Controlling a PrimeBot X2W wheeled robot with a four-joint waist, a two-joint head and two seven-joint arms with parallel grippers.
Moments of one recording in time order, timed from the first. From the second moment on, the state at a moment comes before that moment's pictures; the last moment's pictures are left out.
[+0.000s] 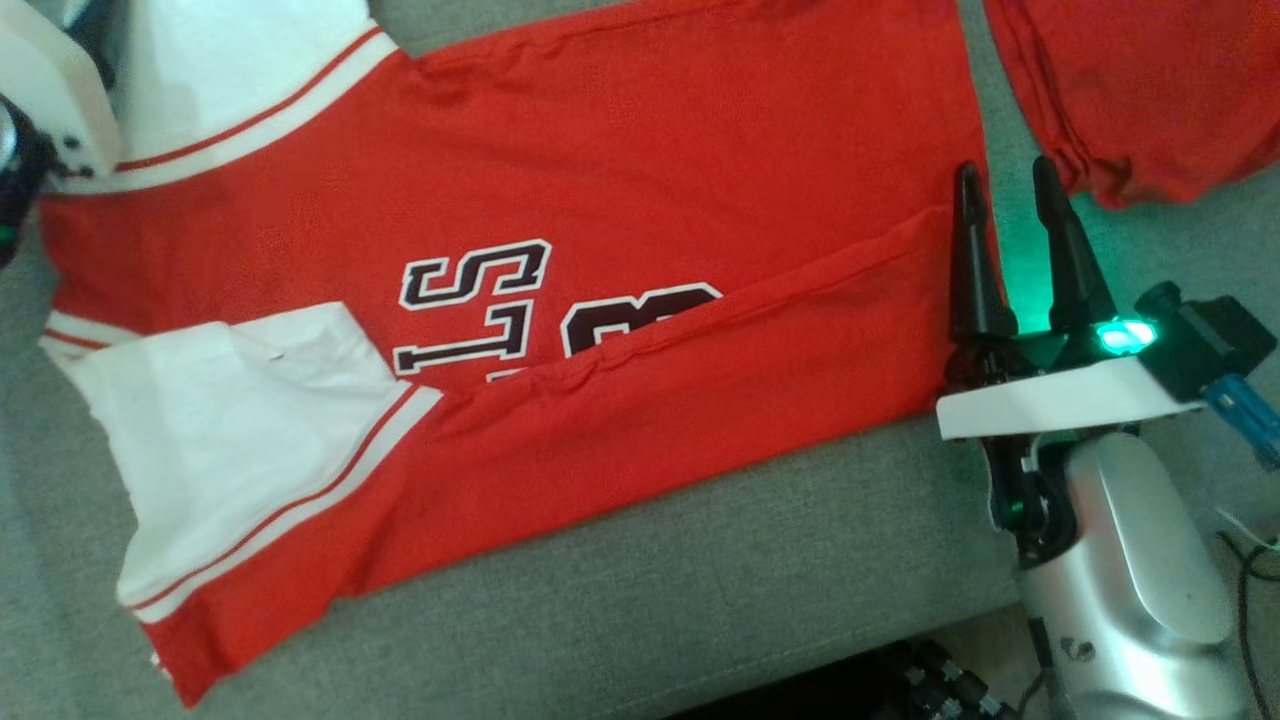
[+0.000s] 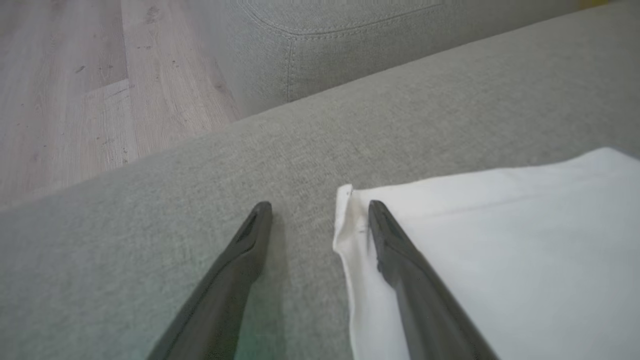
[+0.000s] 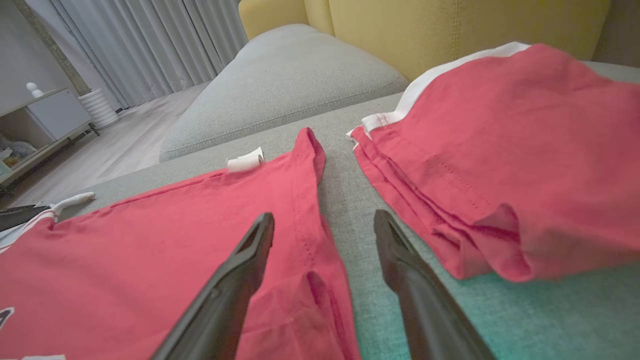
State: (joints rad) left arm -1.13 0.57 -0.71 0.81 -0.69 -0.13 0.20; right arm -0.34 -0.05 0.13 0.24 0.35 0.13 -0.25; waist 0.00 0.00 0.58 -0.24
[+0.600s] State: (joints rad) left arm -1.13 0.54 -0.95 0.79 -0.84 -0.13 0.04; right arm -0.36 -0.05 0.06 0.26 0.27 0.13 -0.25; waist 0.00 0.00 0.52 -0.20
